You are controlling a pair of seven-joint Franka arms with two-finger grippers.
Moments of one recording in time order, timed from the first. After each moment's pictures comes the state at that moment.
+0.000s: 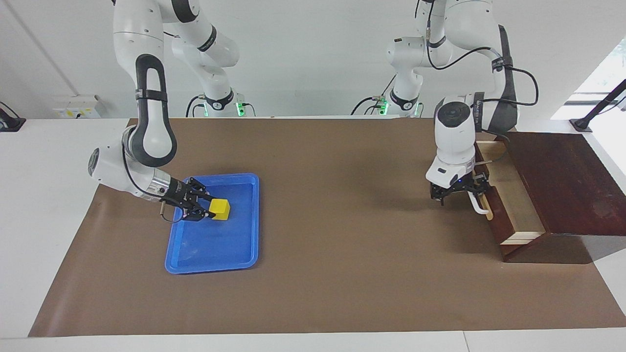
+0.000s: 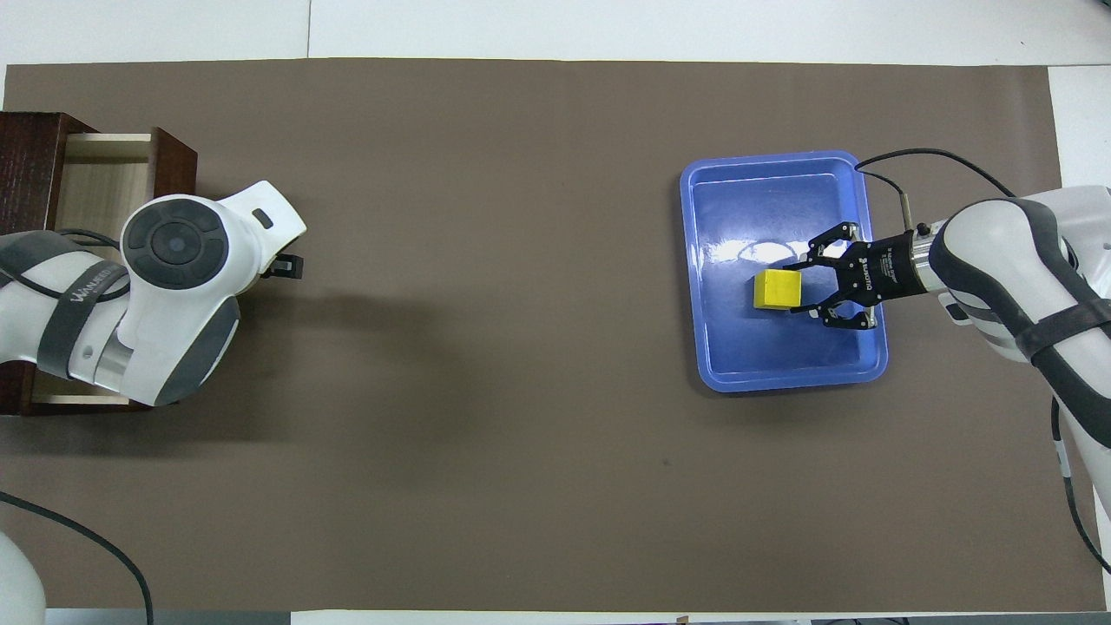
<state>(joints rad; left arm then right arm) -0.17 0.14 -0.08 -2.05 0.49 2.24 -0.37 -0.18 0.35 0.07 -1.98 0.71 2.05 0.90</state>
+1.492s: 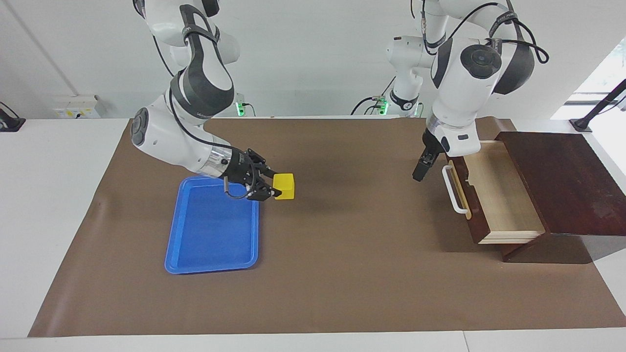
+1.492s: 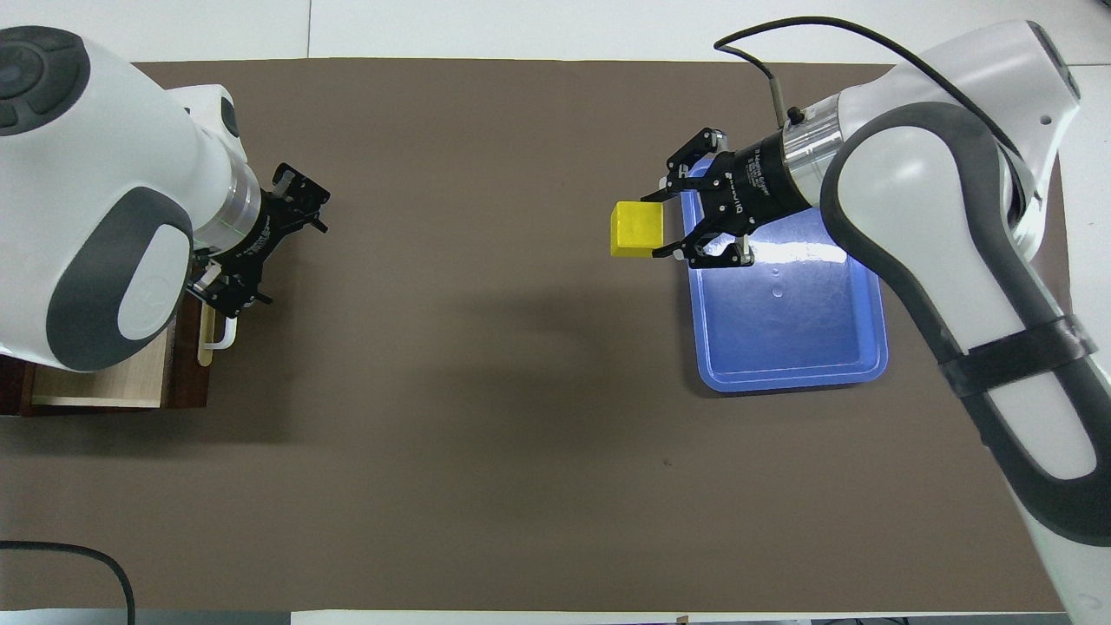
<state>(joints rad) -0.27 0.13 -0.09 -1.63 0.02 1.71 -1.38 0.15 0.33 0.09 -1.56 0.73 1.85 1.39</state>
